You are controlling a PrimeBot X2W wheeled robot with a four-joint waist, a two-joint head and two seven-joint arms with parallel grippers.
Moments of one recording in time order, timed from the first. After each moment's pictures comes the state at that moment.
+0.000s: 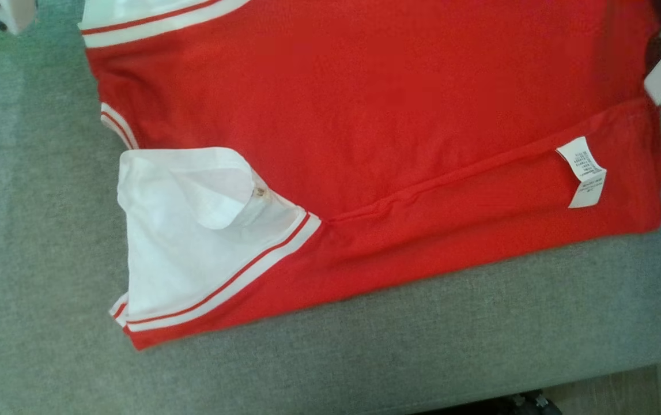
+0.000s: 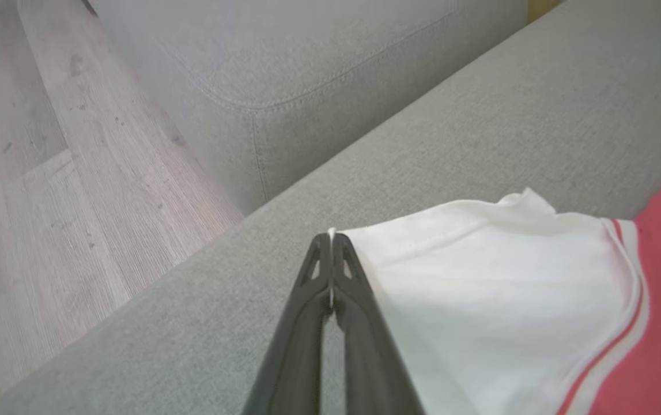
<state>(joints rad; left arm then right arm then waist) -1.46 0.76 -1.16 0.39 -1.02 -0.13 0.38 -0.84 -0.60 0.45 0.33 0.66 0.13 0.21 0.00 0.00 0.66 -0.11</state>
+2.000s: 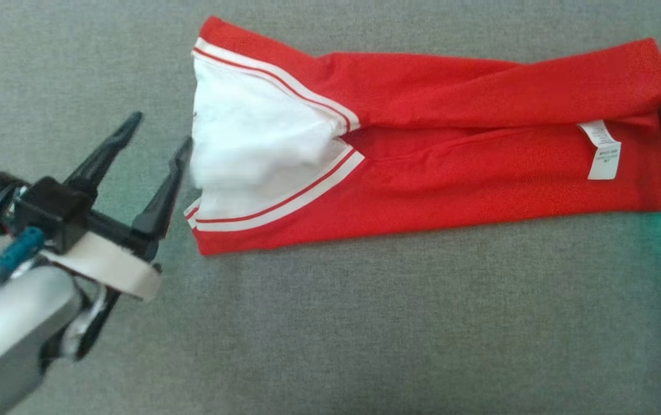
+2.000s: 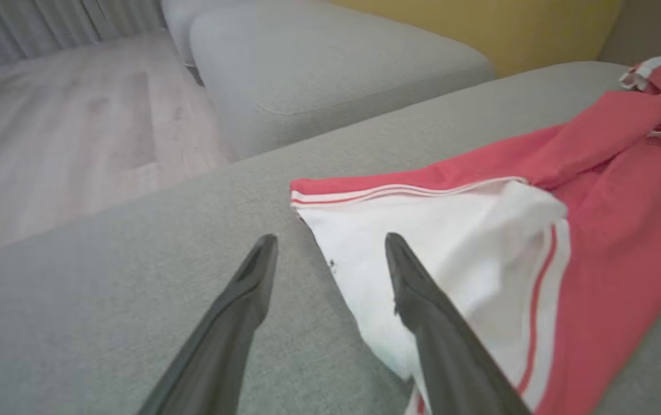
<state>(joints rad) -0.84 0.91 -1.26 -0.11 -0.97 0.32 -0.24 -0.29 -0.56 0.09 0.18 0.64 0.13 0.09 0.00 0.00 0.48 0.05</state>
